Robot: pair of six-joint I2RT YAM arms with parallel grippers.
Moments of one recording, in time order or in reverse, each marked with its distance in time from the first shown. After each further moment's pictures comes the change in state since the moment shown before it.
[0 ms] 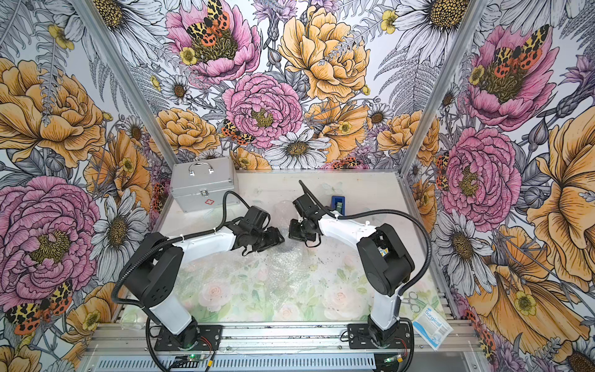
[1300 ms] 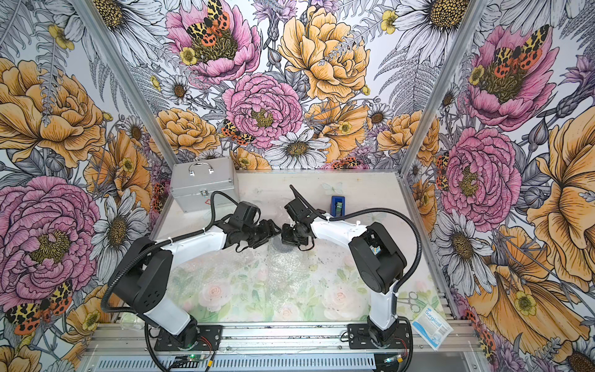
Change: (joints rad) left arm 0.059 -0.059 -0.031 0.069 0.075 -0.115; right arm 0.039 0.028 0.010 0.028 -0.050 0.027
